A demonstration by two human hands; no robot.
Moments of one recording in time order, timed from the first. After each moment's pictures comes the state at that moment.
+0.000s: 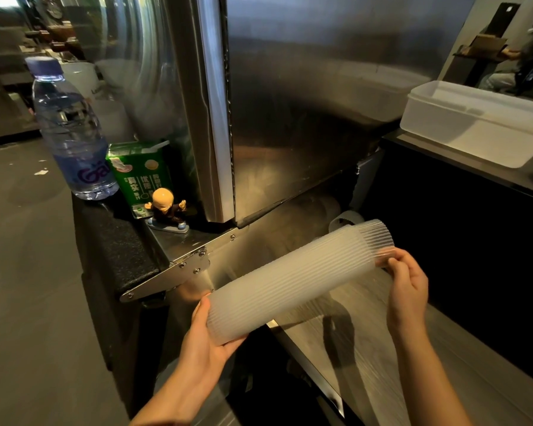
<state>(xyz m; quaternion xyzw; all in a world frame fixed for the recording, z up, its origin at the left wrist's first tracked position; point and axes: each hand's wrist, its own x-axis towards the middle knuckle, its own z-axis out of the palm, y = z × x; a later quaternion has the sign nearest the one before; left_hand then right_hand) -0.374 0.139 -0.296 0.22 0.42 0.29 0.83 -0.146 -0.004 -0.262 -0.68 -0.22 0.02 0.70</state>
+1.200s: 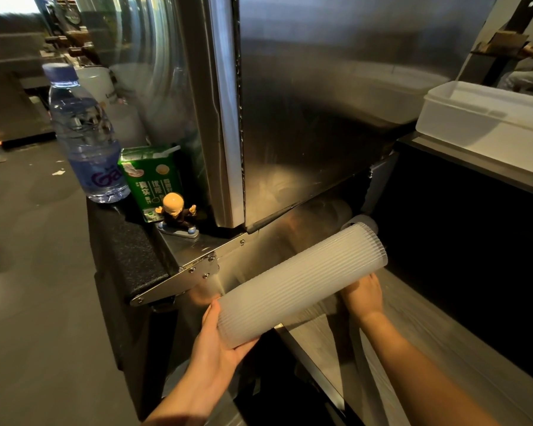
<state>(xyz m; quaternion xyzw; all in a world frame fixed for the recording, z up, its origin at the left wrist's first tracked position) -0.370 0.140 -0.295 0.20 0.42 0.29 0.84 -0.130 0.046 -0.322 -0.89 -0.32 0.08 0.31</state>
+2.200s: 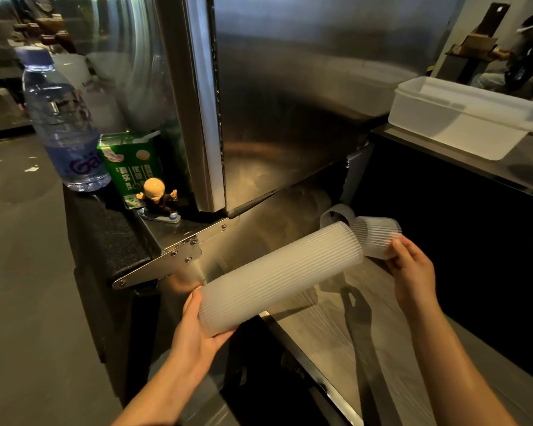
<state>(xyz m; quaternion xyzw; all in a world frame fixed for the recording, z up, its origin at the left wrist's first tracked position) -0.376 0.138 -0.308 0.23 0.42 0.30 0.82 -0.104 -0.025 -0.268 -0.68 -0.14 0.09 0.72</state>
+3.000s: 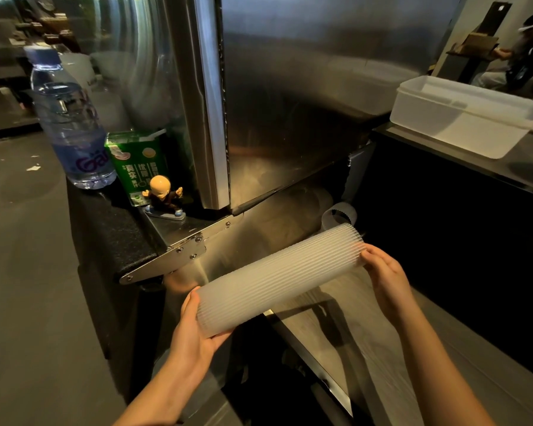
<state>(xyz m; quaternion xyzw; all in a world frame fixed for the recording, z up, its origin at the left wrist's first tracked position) -0.388 0.136 -0.309 0.24 0.43 0.30 0.82 -0.144 -0.017 -0.262 -0.70 -0.25 0.21 0.64</state>
